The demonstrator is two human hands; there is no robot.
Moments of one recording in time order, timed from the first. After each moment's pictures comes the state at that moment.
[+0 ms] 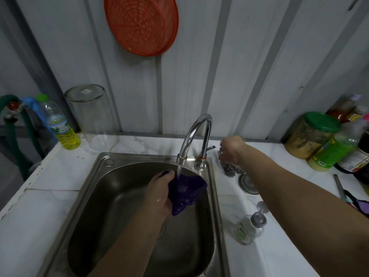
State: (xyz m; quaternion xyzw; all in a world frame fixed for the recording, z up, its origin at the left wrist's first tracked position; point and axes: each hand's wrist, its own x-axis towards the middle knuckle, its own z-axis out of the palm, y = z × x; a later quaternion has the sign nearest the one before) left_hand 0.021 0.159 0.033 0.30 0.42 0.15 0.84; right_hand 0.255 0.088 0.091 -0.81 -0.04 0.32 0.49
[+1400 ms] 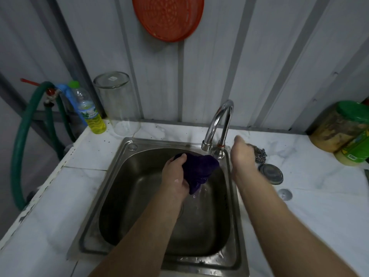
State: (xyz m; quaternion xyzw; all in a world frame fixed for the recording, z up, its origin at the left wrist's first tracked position) left_hand 0.013 0.161 0.037 0.23 0.44 0.22 0.84; right_hand 0.157 0.083 0.072 -0.76 0.07 0.22 0.61
